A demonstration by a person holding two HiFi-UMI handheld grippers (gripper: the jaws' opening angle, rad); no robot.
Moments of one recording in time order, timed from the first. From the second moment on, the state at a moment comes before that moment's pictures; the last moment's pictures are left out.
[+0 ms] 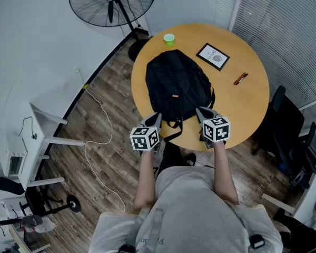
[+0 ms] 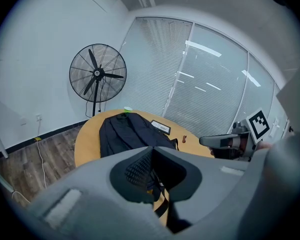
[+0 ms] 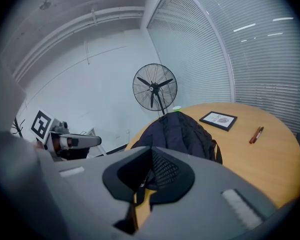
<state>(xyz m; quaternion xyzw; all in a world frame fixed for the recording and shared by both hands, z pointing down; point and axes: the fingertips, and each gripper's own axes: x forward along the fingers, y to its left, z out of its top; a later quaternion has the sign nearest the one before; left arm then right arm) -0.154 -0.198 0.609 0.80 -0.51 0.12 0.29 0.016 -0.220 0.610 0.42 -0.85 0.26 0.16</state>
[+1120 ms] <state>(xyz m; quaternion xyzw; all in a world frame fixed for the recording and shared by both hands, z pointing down) -0.155 -0.198 0.613 0.80 -0.51 0.11 0.29 0.011 -0.218 0.611 0.42 -0.85 0.26 0.16</state>
